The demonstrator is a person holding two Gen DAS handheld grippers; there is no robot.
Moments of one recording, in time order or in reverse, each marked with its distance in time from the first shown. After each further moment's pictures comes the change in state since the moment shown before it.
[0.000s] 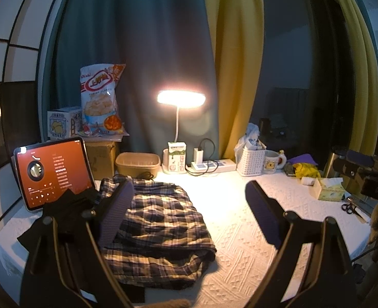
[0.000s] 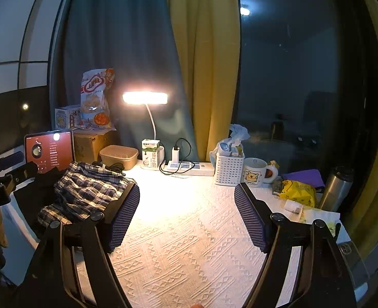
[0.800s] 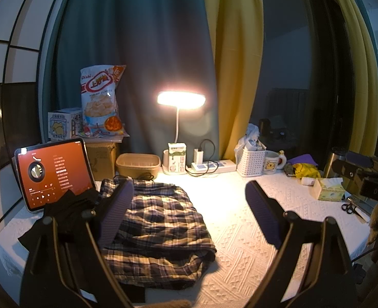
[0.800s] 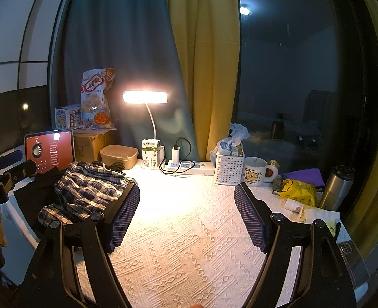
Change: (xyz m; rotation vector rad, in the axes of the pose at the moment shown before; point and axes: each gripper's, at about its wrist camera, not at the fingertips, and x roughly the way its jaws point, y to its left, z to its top) left arm -0.001 0.001 0.001 0.002 -0.002 -0.001; right arm 0.000 0.001 0.000 0.002 0.001 -0.003
